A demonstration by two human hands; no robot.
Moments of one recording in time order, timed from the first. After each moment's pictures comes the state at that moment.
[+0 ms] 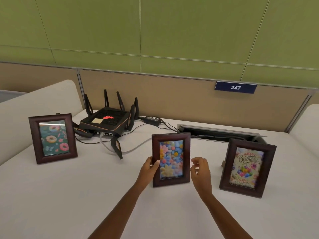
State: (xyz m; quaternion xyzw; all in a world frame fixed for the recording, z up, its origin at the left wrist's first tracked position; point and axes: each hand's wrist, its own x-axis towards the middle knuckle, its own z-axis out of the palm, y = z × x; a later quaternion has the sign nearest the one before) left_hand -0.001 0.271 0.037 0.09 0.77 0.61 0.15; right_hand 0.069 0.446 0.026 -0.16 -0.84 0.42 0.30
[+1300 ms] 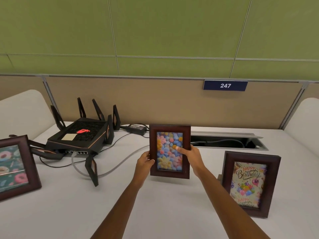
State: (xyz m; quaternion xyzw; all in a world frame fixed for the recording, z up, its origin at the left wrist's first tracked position) left_hand -0.088 0.348 0.049 0.09 0.76 0.64 0.13; right_hand -0.050 0.521 0.057 -0.20 -0.67 0.70 0.14
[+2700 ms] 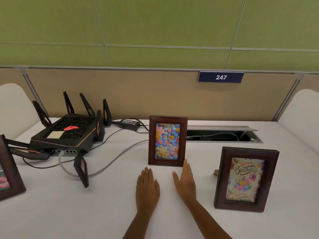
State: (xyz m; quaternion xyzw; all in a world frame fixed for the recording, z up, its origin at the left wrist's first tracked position) left_hand -0.044 0.365 -0.042 0.15 0.97 0.18 0.02; right_hand -0.010 0.488 -0.035 -0.29 -0.87 0.37 0.15
